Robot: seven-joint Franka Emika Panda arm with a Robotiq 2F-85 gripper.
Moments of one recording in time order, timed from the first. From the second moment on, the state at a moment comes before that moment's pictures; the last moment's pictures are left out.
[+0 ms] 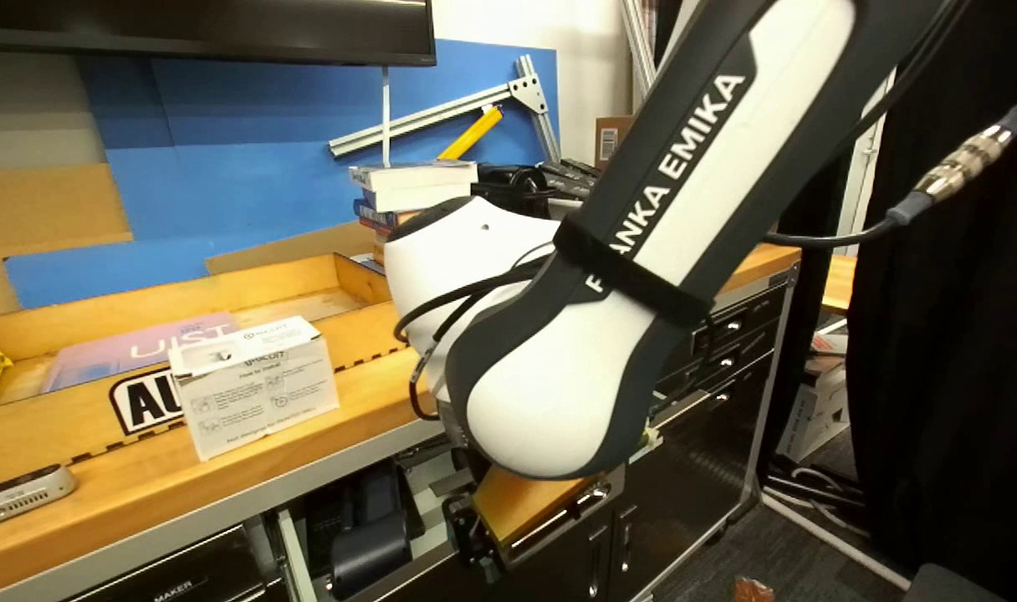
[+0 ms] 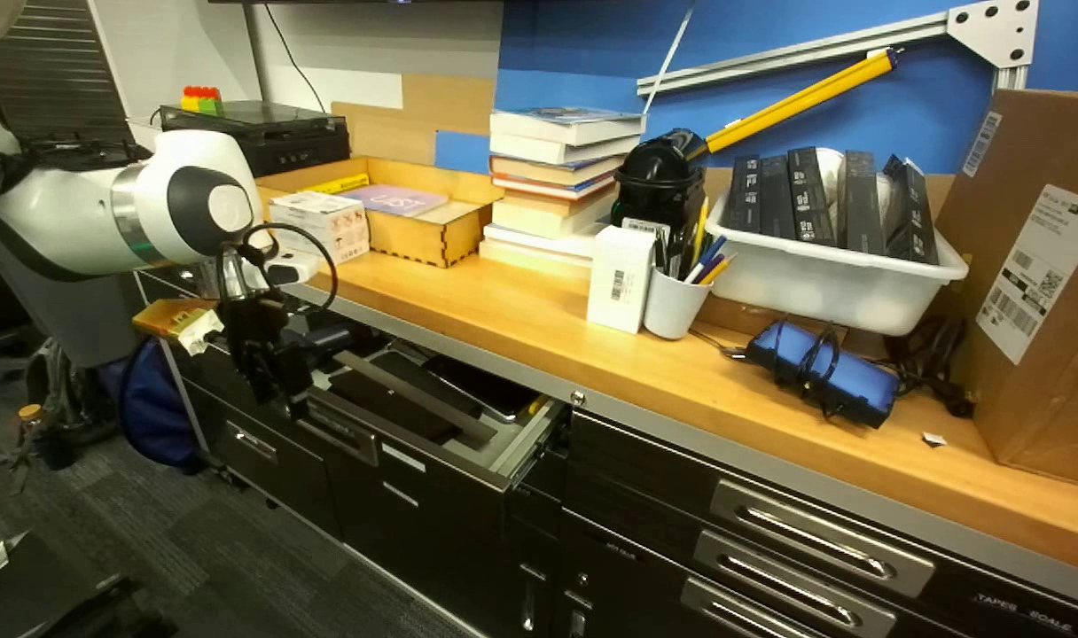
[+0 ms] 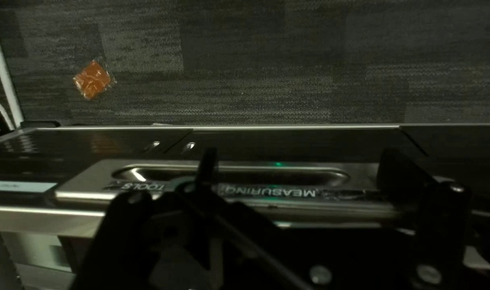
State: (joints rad) arm 0.23 0.16 0.17 -2.43 -0.35 2.44 0.71
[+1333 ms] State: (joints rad) arm 0.36 0.43 0.03 -2.02 -0.52 2.48 0.91
